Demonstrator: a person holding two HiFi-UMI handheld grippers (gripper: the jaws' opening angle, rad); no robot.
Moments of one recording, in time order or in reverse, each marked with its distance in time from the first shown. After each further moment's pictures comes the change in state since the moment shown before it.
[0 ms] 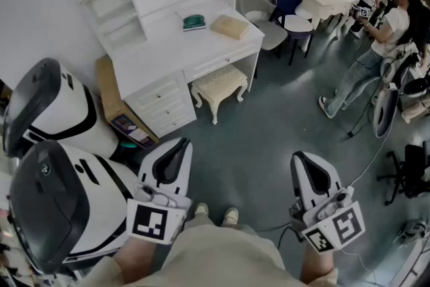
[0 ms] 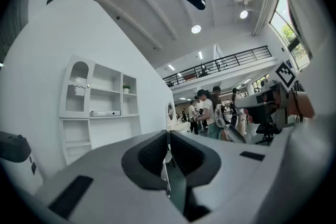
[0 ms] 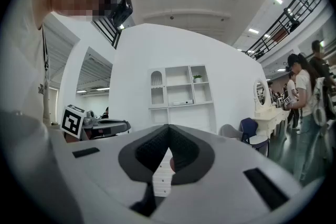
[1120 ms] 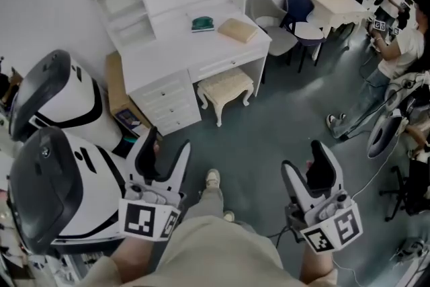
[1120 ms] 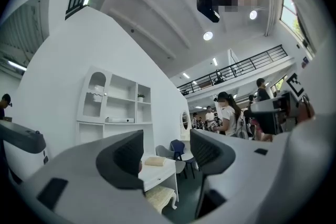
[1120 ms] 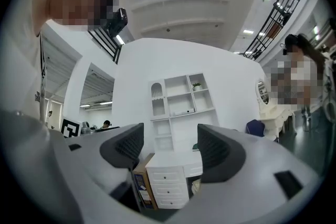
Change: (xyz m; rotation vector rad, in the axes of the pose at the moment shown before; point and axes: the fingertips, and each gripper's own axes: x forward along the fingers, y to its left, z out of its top) left arm -0.008 -0.014 0.017 -0.019 -0.113 0.178; right arm -0.030 -0.039 0.006 0.078 -0.122 0.042
